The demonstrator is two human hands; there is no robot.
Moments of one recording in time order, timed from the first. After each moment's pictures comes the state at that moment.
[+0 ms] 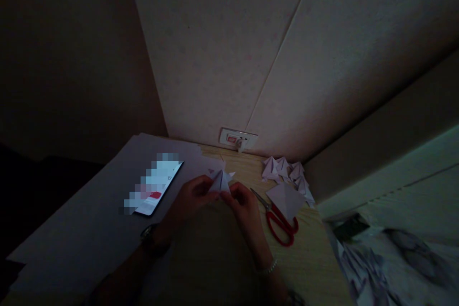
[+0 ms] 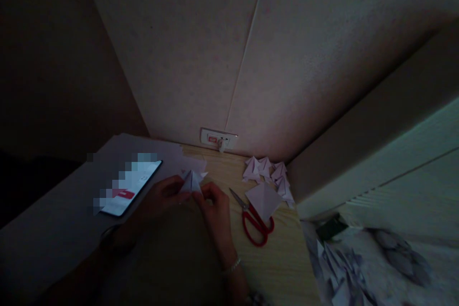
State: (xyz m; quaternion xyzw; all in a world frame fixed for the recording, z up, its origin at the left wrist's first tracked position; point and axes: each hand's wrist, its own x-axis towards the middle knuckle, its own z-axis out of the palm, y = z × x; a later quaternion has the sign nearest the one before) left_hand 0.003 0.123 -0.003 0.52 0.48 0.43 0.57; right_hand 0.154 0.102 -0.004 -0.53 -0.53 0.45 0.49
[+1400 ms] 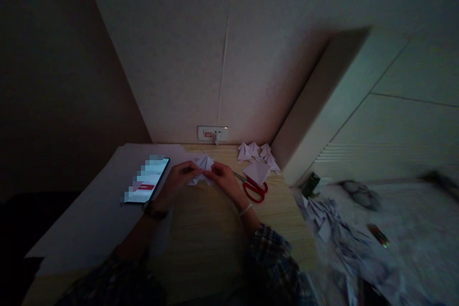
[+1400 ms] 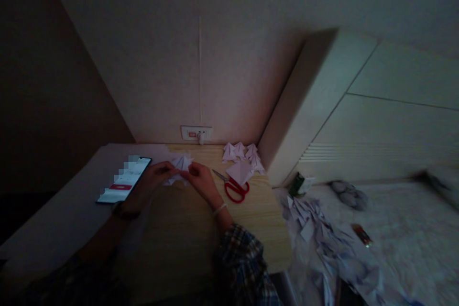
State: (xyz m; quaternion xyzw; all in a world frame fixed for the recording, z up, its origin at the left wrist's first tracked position) left_hand 0.004 0.111 0.022 0.61 0.45 0.45 0.48; right_hand 0.164 0.100 0.006 -0.48 -0.59 0.42 0.50
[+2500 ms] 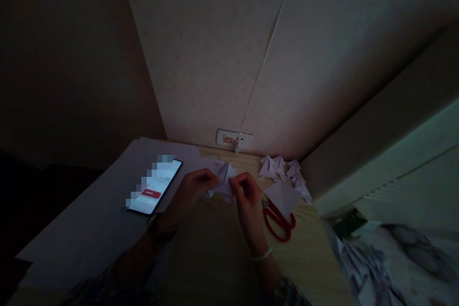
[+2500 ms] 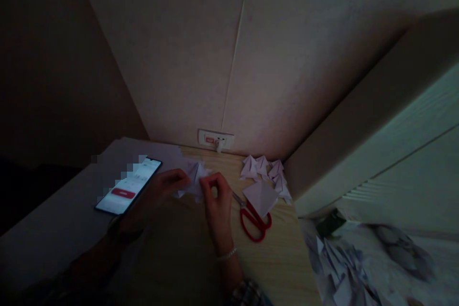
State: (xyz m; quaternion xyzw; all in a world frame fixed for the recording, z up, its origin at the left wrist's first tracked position) left_hand 0.013 0.127 0.031 0.53 0.48 0.44 0.54; right_hand 0.157 0.099 0.010 -0.50 -0.52 0.36 0.58
